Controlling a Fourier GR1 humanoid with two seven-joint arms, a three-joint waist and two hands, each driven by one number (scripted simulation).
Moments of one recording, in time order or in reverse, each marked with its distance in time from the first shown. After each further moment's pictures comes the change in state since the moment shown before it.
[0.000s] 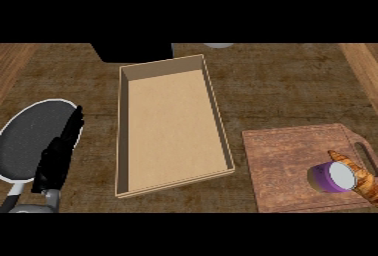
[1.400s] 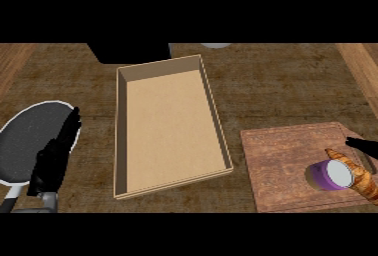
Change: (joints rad) left arm 0.029 -0.090 0.106 -0.051 -0.100 -0.098 0.039; right arm 0.052 0.224 -0.006 0.005 0.408 -0.028 0.058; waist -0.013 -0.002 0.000
